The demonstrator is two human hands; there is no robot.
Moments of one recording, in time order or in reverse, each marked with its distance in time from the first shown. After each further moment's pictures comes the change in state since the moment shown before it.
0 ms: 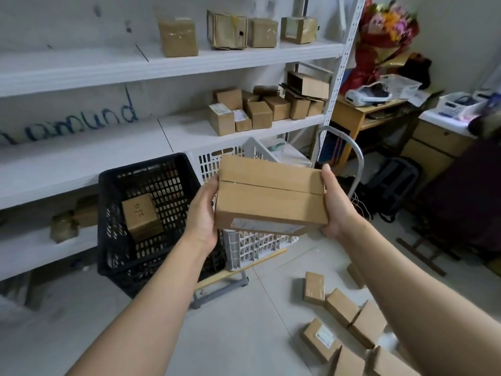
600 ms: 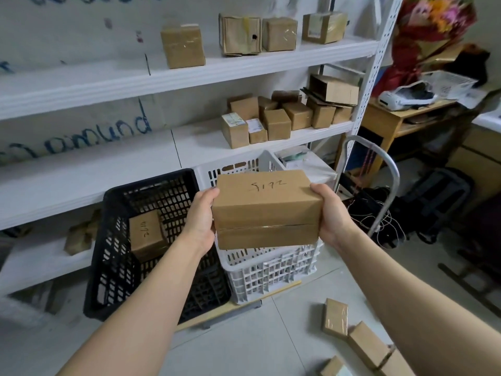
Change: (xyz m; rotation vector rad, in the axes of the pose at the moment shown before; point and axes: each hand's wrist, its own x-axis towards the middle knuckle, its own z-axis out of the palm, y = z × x) left_hand 0.125 -0.002 0.017 0.090 0.269 -0.122; right_hand 0.137 -0.026 0.009 0.057 -0.127 0.008
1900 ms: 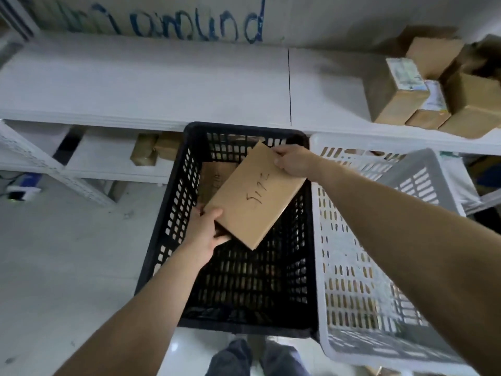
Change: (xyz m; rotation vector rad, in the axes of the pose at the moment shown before) left_hand 0.190 -0.068 -0.247 -0.321 0.522 -0.410; right_hand 0.291 0.119 0.350 -1.492 -0.659 -0.057
